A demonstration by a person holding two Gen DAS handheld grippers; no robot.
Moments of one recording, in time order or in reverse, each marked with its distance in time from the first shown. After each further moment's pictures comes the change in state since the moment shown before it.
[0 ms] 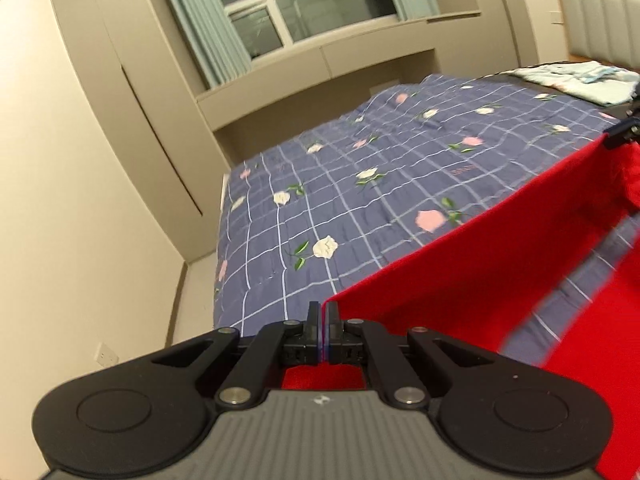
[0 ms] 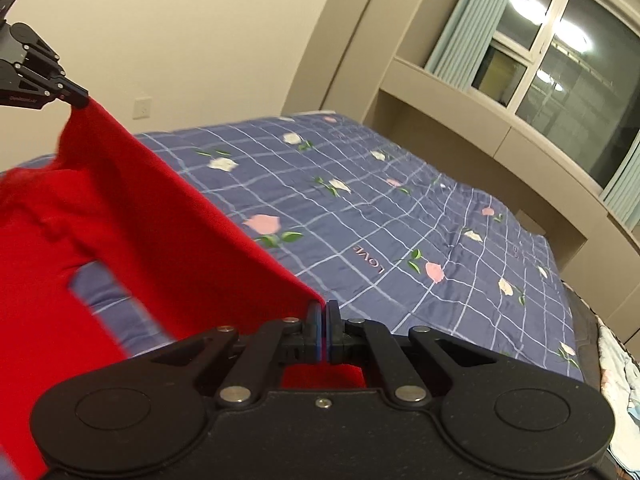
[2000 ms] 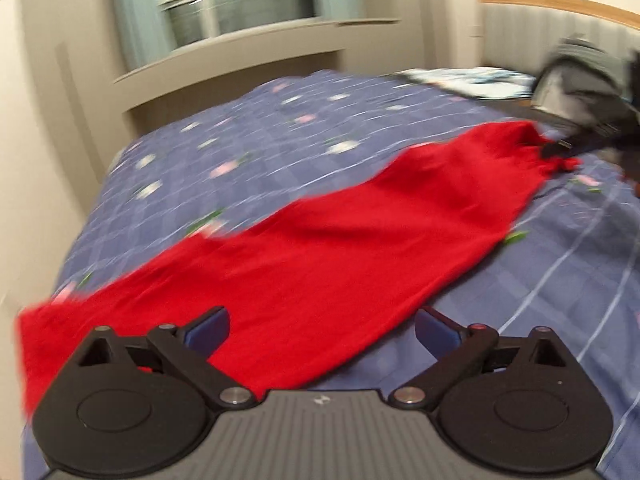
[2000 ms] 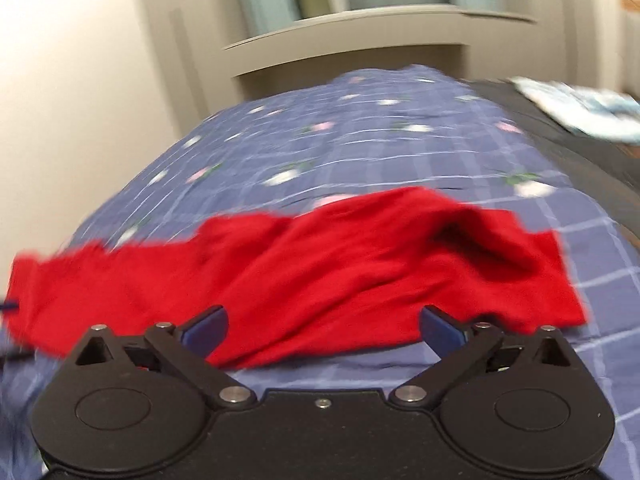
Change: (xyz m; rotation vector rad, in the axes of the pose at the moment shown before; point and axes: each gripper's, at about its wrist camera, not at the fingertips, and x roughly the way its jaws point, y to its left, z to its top) left arm -0.098 -0.216 -0.069 -0.049 -0.014 -0.288; right arm -0.153 -0.017 -0.222 0.781 0.041 -0.058
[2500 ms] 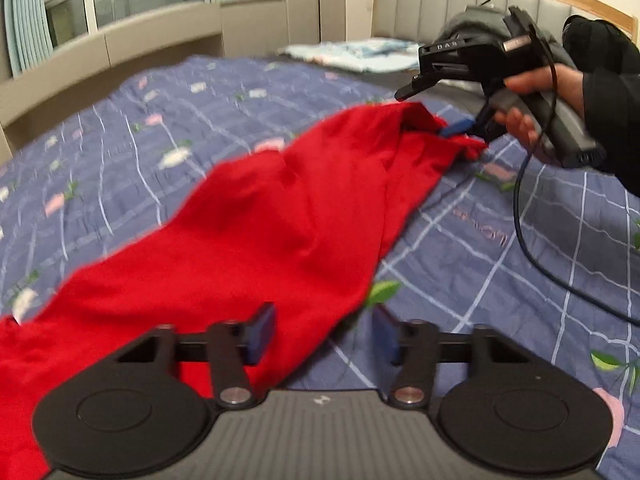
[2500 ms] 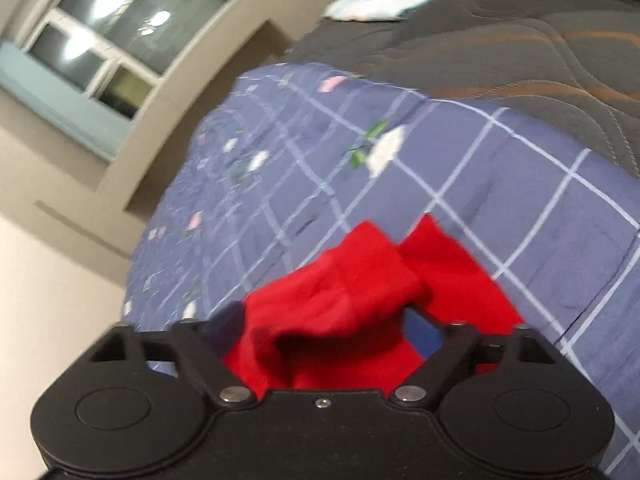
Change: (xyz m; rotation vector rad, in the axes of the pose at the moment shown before) left arm 0.086 -0.097 0.045 0.096 0.100 -0.291; right arm 0.045 -0.138 0.039 0.737 0.004 -0.049
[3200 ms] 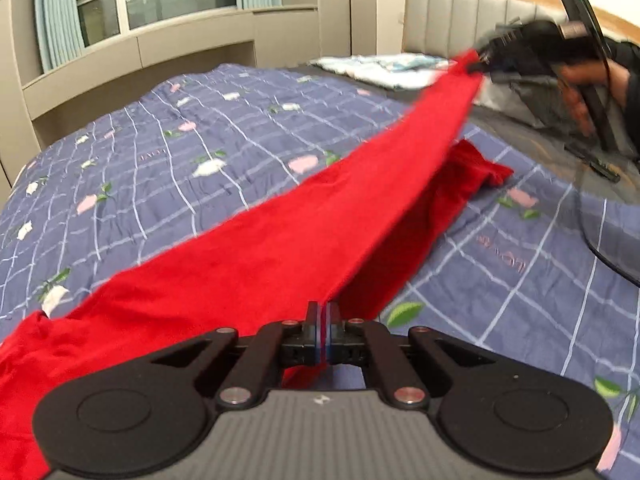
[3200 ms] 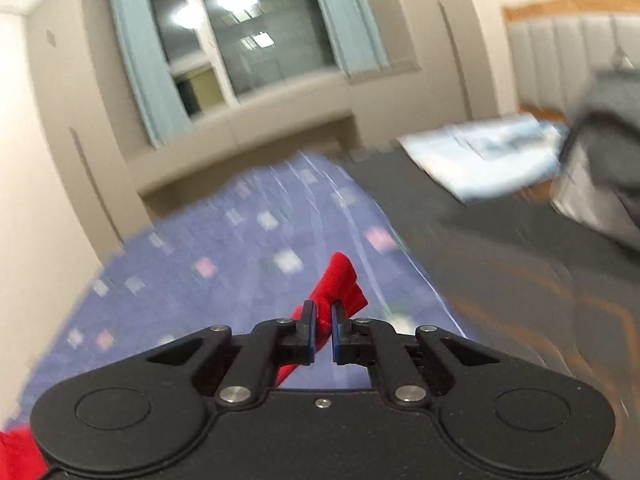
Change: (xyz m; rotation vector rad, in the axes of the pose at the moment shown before) left arm -0.020 0.003 0.011 -0.043 -0.036 0.082; right arm -0.072 0.046 0.034 -0.510 -0.262 -0.068
